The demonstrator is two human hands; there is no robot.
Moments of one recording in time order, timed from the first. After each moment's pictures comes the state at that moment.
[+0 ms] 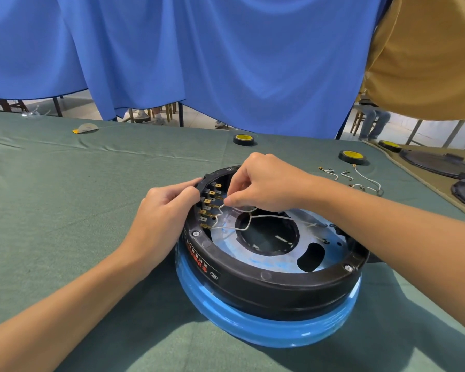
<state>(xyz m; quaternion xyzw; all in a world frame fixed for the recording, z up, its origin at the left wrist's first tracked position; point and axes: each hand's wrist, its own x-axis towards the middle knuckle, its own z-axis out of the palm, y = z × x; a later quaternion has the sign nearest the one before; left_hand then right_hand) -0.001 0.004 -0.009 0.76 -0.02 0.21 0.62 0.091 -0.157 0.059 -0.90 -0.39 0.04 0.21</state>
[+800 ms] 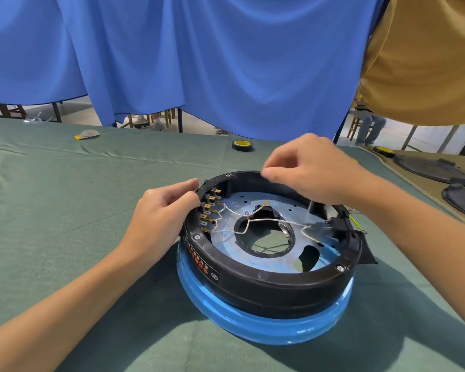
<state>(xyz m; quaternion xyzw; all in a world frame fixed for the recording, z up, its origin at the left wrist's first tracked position) -0.005 0.007 -0.001 0.77 0.06 0.22 0.60 0.079 -0.208 0.089 -0.90 -0.35 -0.11 0.23</state>
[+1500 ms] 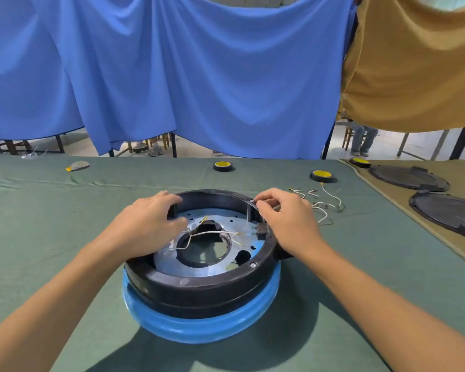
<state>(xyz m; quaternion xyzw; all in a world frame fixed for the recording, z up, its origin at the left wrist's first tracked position) 0.013 -0.018 0.045 0.98 0.08 0.12 0.13 0.087 -0.245 0.023 -0.86 -0.20 -0.18 0.42</state>
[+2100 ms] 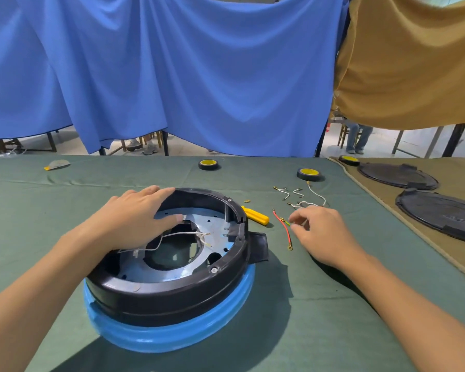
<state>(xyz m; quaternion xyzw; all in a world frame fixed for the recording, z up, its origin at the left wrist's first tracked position) 0.044 -0.028 0.046 1.00 0.04 0.06 0.02 0.138 -0.341 -0.010 -0.94 -0.20 -0.17 0.22</state>
